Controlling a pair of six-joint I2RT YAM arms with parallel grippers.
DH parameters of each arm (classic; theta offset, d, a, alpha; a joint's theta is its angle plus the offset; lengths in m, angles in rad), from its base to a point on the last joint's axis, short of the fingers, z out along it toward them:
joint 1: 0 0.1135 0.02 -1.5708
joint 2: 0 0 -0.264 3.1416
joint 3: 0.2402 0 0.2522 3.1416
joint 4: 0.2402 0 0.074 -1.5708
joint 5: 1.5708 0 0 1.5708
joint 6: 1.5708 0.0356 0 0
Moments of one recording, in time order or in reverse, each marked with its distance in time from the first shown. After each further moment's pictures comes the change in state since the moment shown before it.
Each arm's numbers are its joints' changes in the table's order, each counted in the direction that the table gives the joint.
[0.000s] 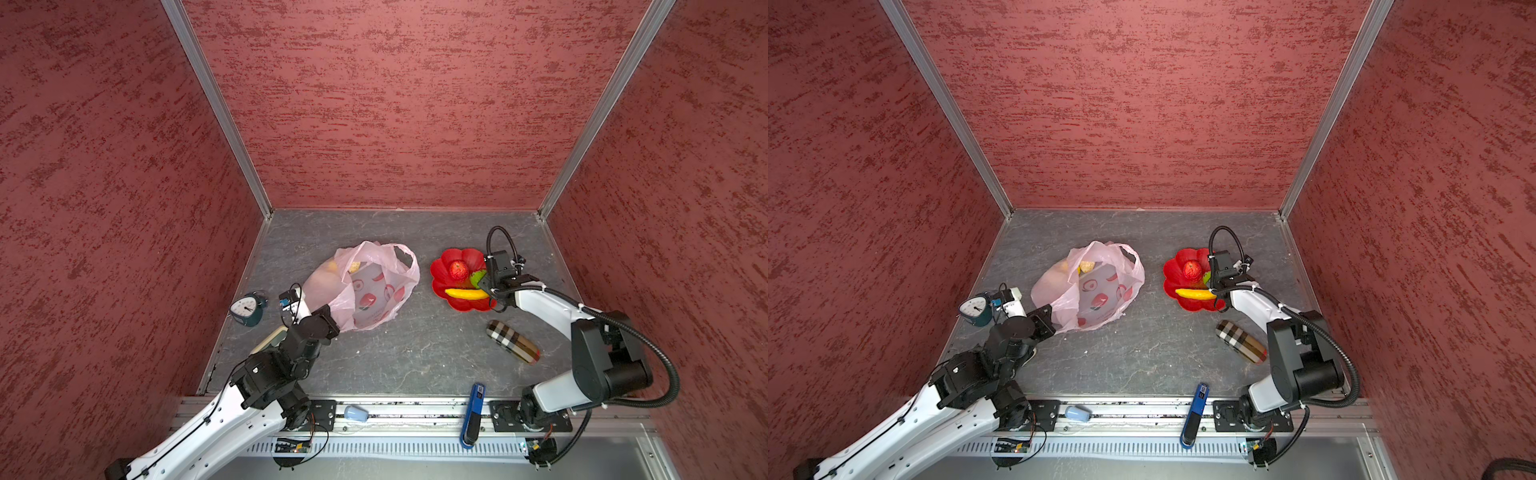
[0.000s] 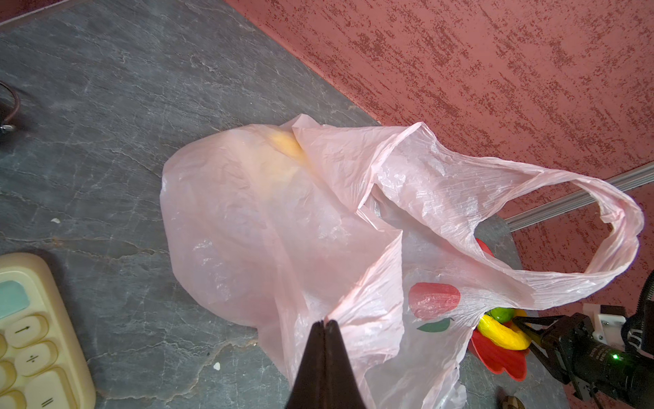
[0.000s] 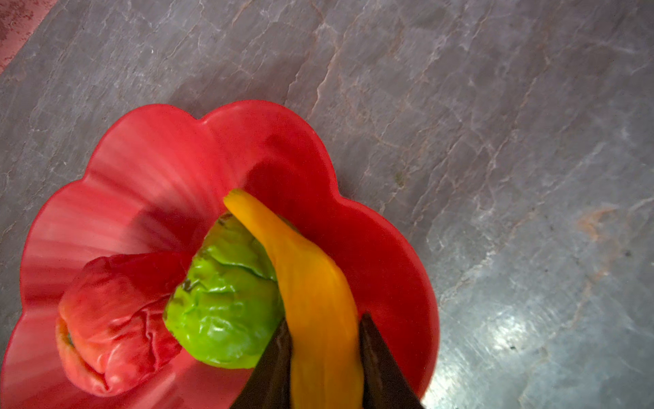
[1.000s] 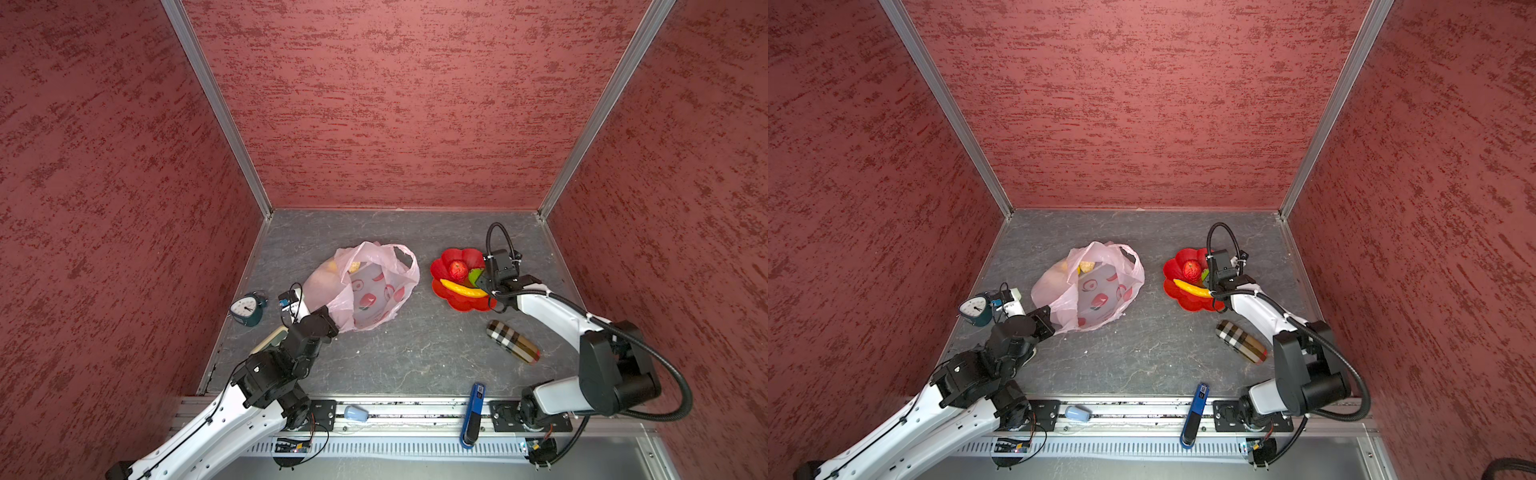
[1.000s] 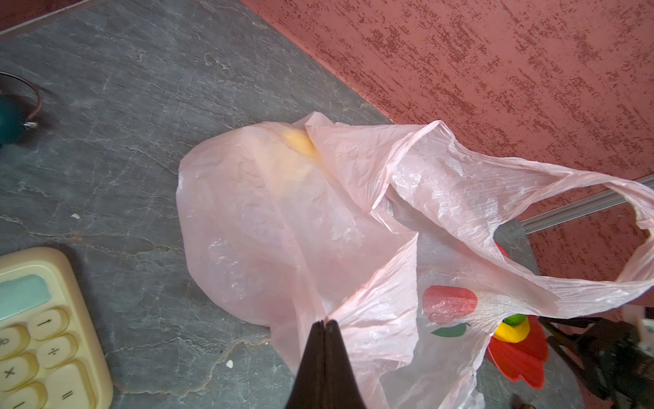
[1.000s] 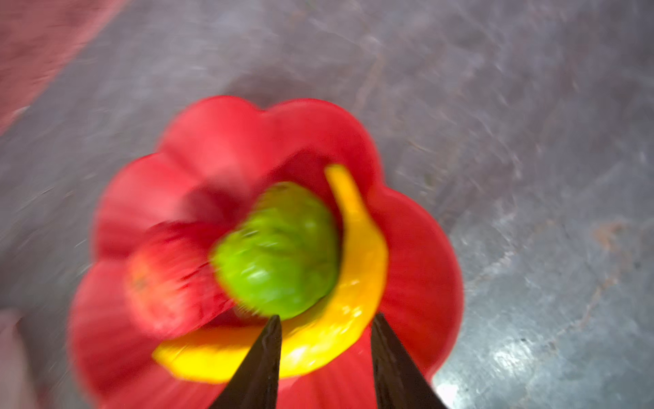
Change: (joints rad) left arm 0.032 0.014 -0.001 0.028 0.006 0.001; right arm 0.067 -0.108 0.032 0.016 -0.041 -0.119
